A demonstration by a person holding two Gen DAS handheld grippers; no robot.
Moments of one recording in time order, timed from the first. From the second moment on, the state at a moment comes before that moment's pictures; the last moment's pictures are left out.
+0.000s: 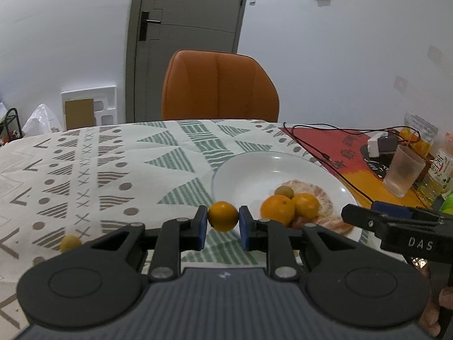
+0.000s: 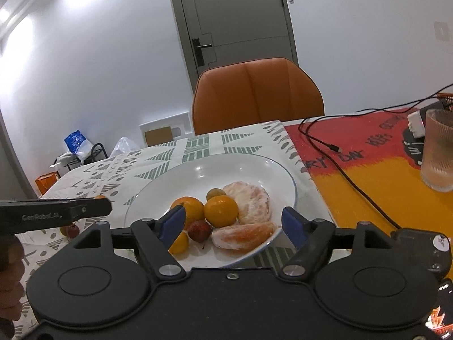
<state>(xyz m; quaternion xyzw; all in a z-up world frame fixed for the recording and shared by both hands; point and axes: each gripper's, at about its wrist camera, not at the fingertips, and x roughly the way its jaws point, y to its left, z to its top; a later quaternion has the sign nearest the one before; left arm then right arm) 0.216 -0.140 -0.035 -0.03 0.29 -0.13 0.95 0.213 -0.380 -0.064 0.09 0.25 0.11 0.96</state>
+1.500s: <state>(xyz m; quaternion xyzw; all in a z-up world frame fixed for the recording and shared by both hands) 0.182 -0.068 -0.019 -0.06 0.26 -0.04 0.96 0.198 -0.328 -0.054 0.09 0.23 0.17 0.95</state>
